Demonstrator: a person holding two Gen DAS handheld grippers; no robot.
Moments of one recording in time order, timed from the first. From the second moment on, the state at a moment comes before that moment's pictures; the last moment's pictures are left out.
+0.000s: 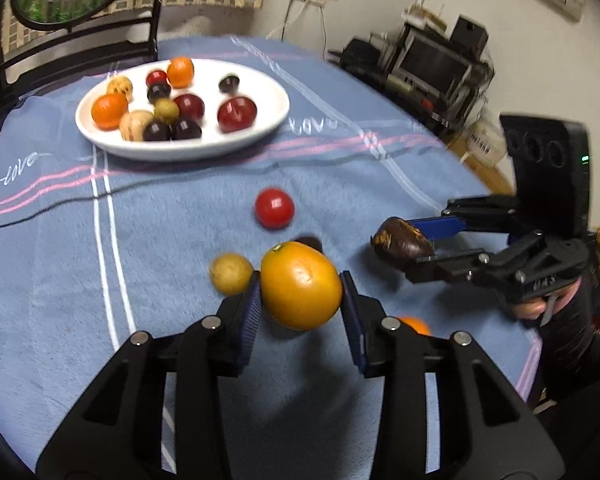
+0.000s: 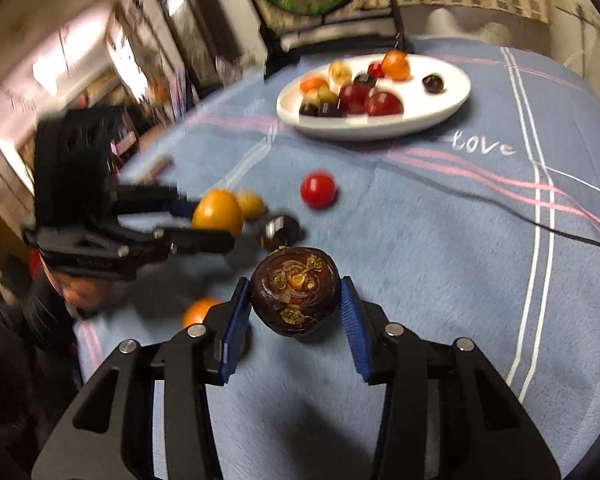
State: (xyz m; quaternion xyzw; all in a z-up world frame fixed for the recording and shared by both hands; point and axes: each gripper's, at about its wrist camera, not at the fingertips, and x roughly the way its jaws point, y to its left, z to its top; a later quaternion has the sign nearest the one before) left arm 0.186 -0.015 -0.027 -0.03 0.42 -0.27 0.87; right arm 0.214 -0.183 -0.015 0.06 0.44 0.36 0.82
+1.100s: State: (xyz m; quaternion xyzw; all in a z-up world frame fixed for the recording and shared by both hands) left arm 0.304 0.027 0.023 -0.05 0.36 -0.07 0.93; right arm 0.336 -0.149 0.018 0.08 0.38 0.24 0.89
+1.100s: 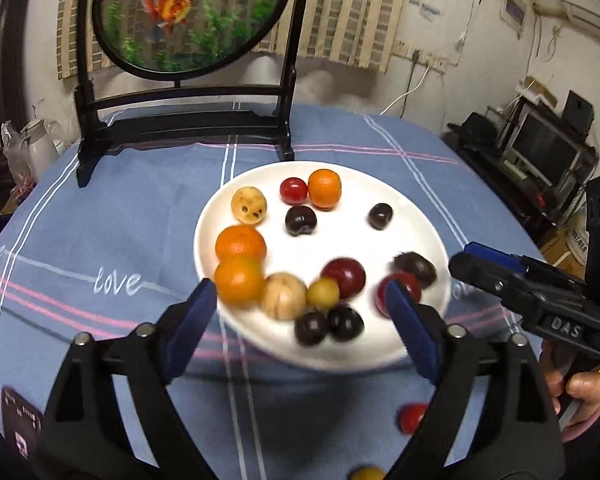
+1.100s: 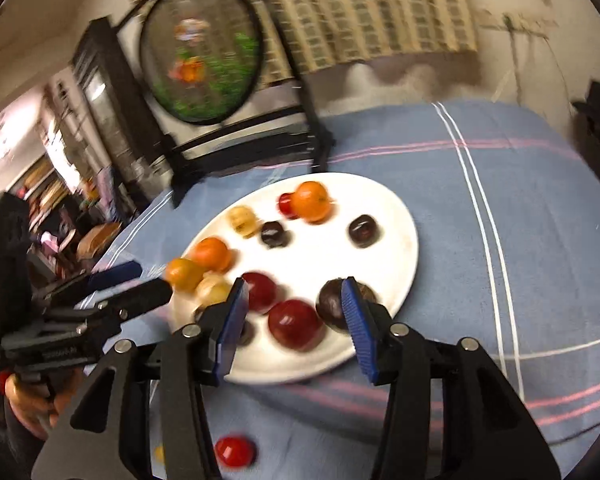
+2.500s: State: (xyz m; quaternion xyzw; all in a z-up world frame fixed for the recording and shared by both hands) left arm 0.209 -0.023 -0.031 0.06 0.42 -0.22 0.88; right arm 0.257 -0.141 -0.010 0.02 0.45 0.31 0.83
